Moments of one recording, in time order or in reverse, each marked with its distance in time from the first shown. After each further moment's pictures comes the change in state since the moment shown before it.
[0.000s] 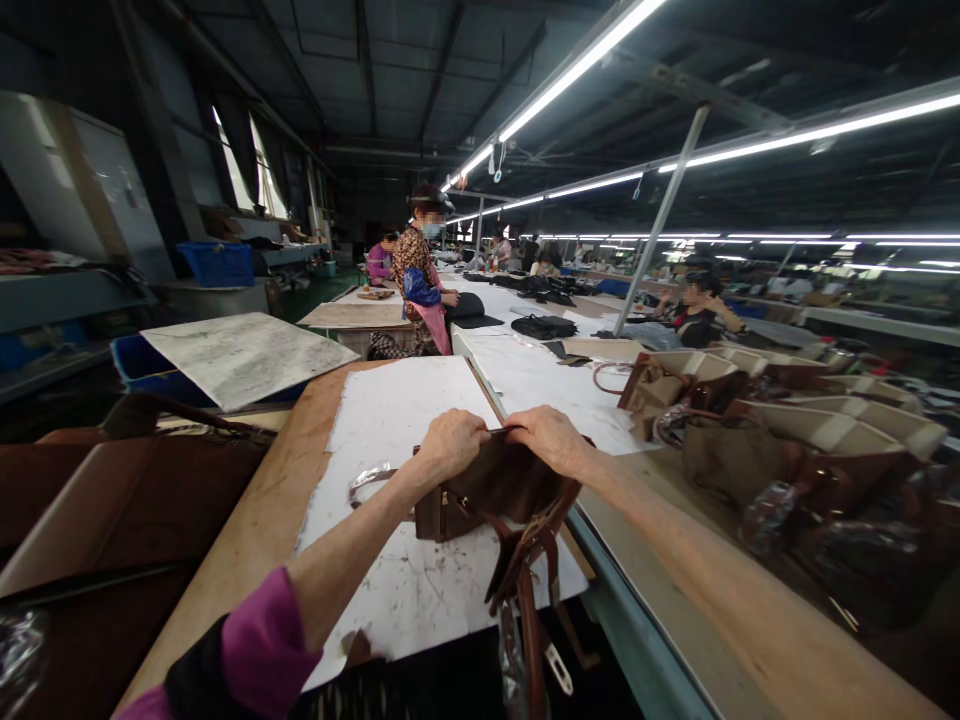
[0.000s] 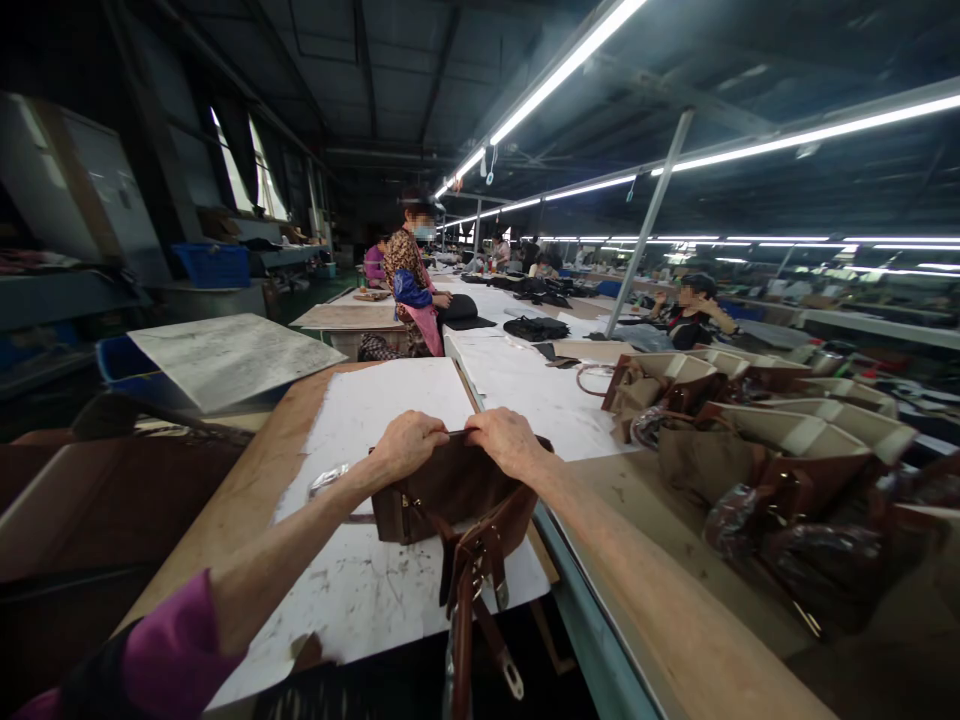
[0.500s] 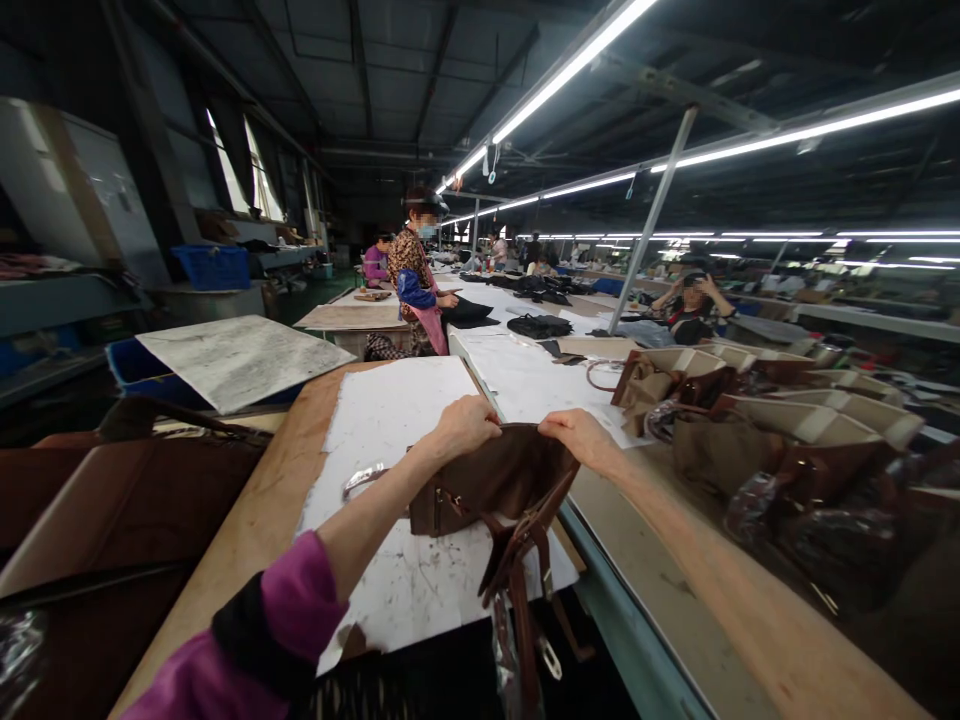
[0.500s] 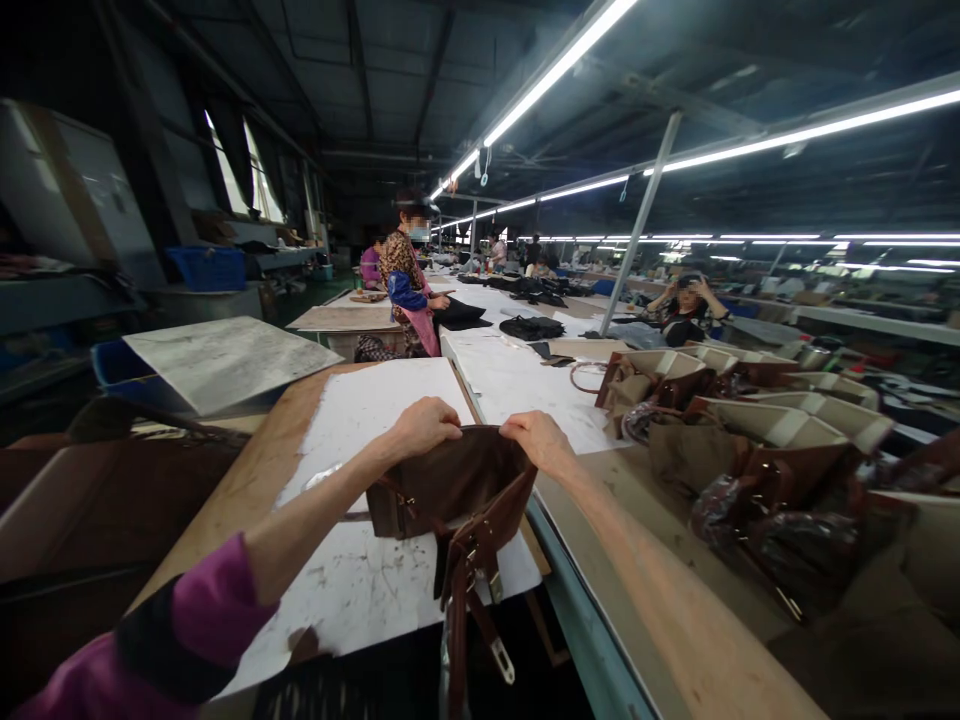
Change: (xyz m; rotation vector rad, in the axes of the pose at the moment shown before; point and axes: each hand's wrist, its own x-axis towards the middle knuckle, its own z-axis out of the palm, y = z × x) left_hand 0.027 0.022 -0.002 -0.134 -0.116 0.037; right_hand -0.030 0.052 0.004 0.364 0.081 0.291
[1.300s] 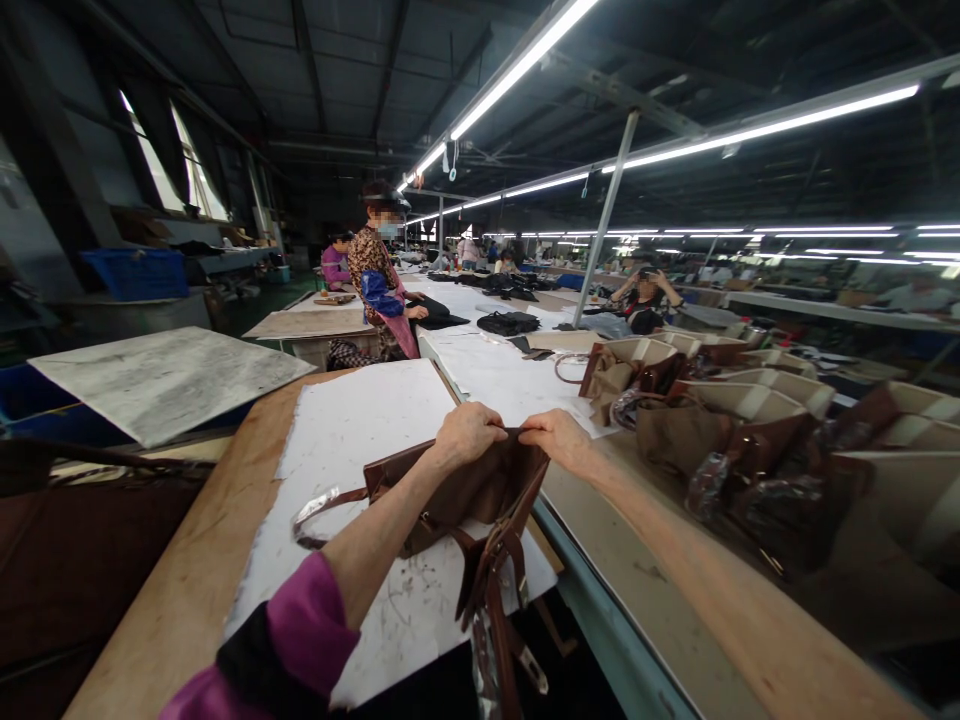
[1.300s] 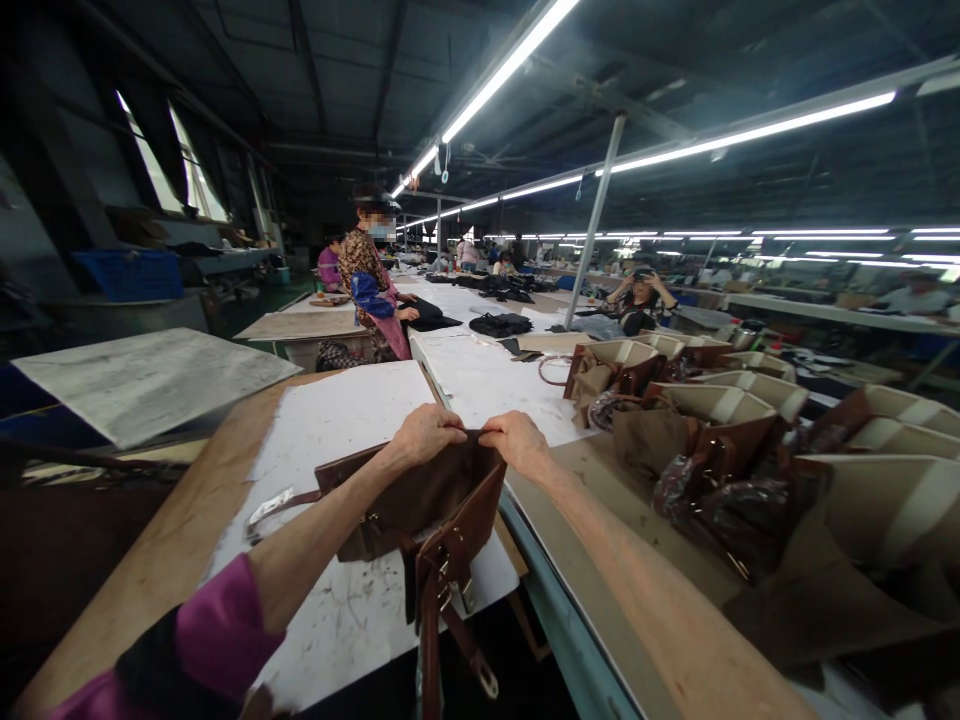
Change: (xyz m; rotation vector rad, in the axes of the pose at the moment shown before) left_hand 0.037 0.019 0.033 -0.042 -0.004 0.093; right_hand -0.003 0.010 -0.006 -0.003 0.015 0.054
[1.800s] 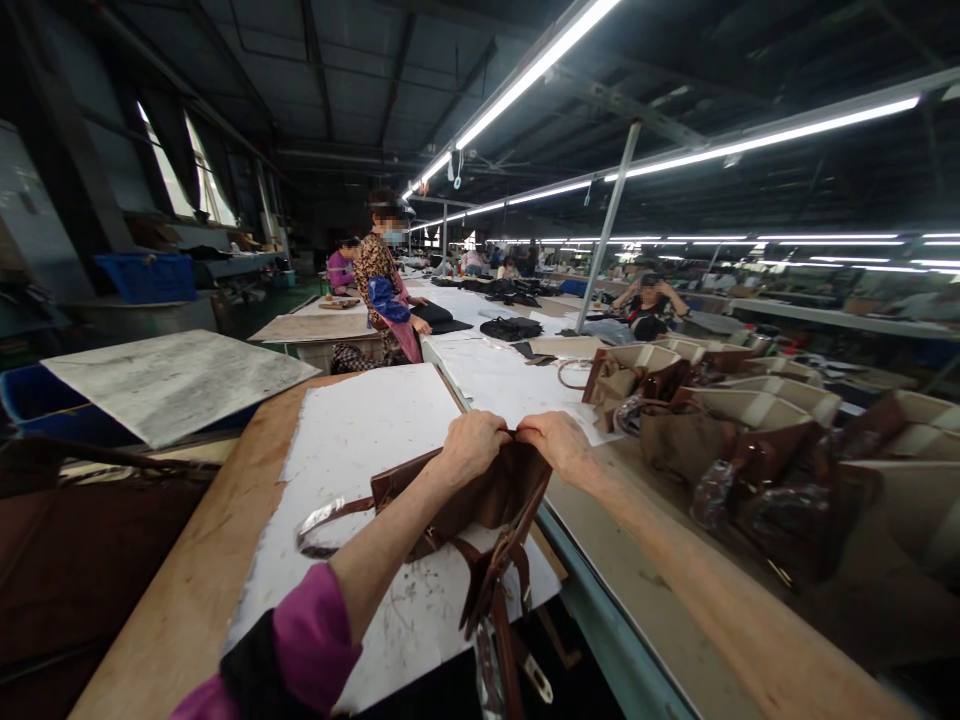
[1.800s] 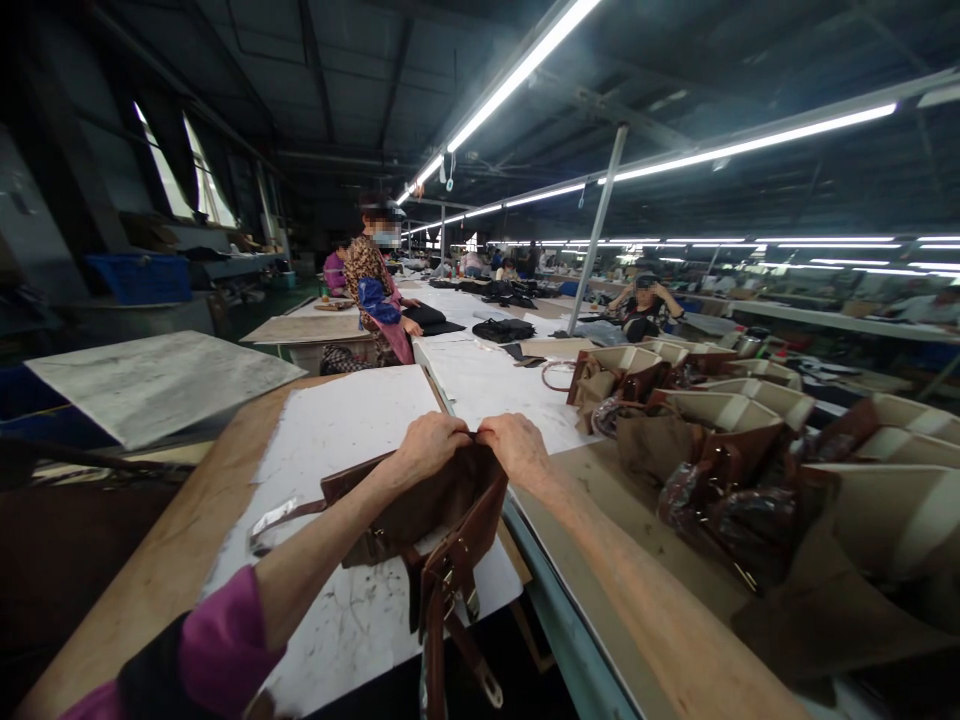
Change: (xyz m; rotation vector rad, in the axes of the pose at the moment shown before) left_hand -0.009 0.012 0.000 0.175 0.041 0.002; right_hand -0.001 -0.015 0.001 -0.237 0.118 -0.098
